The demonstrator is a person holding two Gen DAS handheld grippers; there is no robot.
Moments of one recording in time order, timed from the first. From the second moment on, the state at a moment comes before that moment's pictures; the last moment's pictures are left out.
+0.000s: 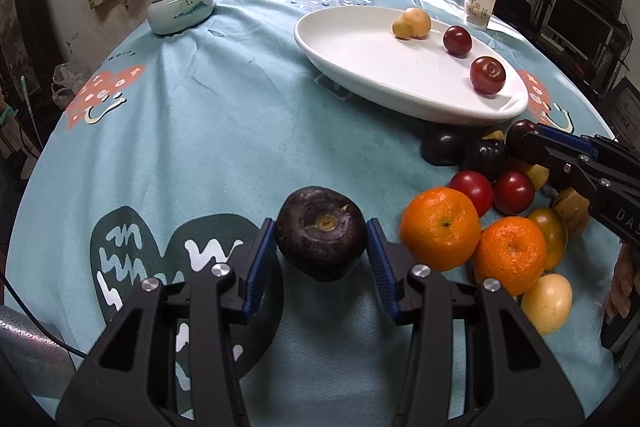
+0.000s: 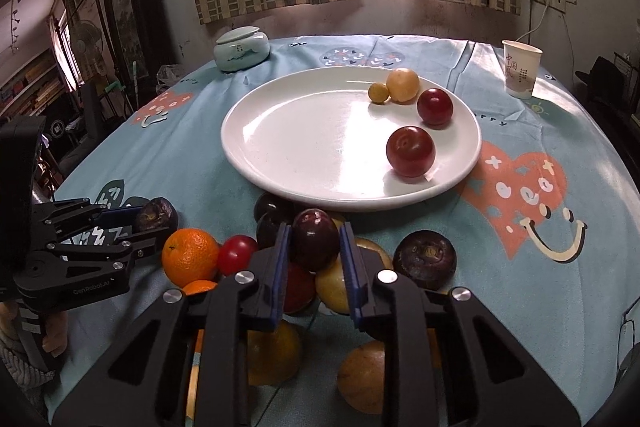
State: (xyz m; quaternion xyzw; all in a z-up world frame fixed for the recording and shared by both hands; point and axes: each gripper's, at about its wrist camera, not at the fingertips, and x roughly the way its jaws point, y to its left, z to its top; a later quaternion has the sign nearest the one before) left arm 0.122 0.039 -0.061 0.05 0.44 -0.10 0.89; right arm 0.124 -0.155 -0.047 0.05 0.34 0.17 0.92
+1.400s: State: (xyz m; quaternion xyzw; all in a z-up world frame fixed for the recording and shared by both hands) left arm 0.223 0.010 -0.005 -0.02 0.40 -0.11 0.91; right arm 0.223 -0.188 0.008 0.10 0.32 0.13 0.93
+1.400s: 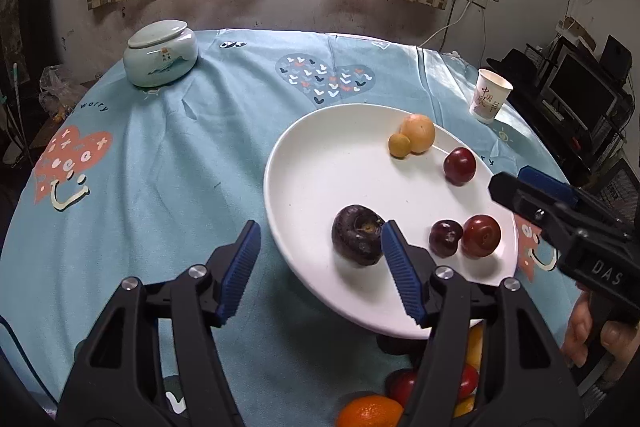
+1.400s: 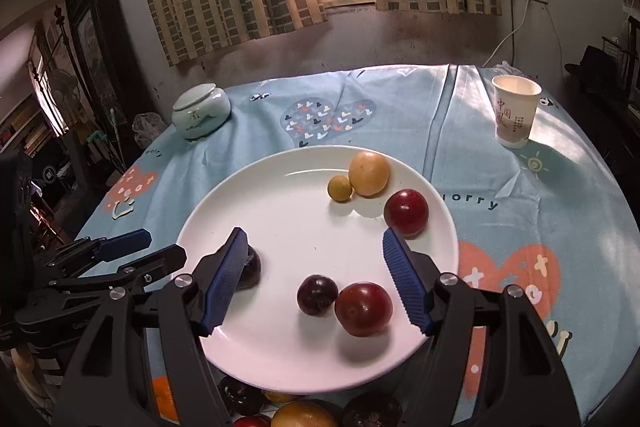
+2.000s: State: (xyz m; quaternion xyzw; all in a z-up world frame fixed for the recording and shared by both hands) left arm 0.162 -0.004 -0.044 0.06 0.42 -0.16 0.89; right arm 0.111 -0.261 -0.013 0.21 0.29 0.12 0.93
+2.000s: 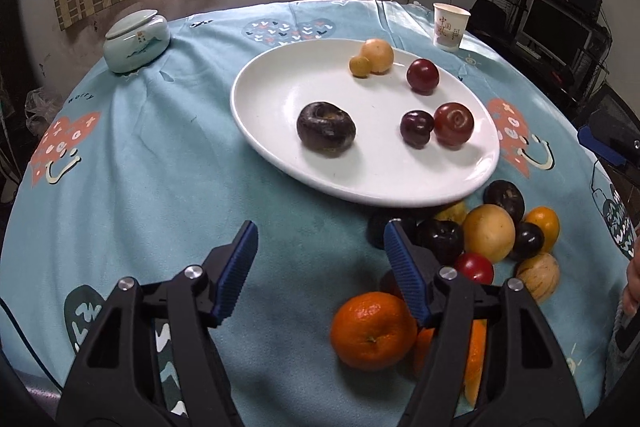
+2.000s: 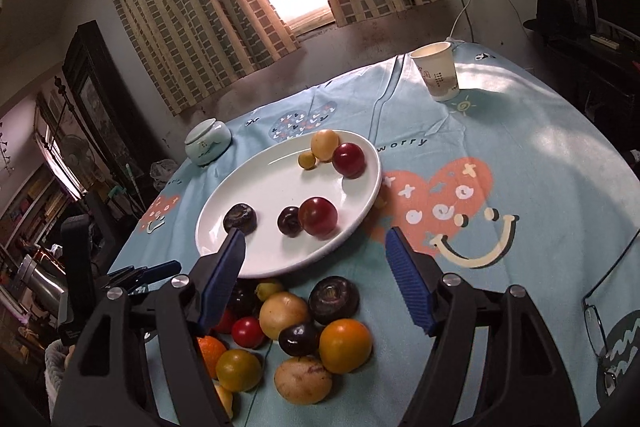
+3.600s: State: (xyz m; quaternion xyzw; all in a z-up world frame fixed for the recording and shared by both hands) left arm 0.178 0.034 -0.057 0.06 0.43 -0.09 0.90; right arm 0.107 -0.261 -0.011 0.20 0.29 0.12 0.93
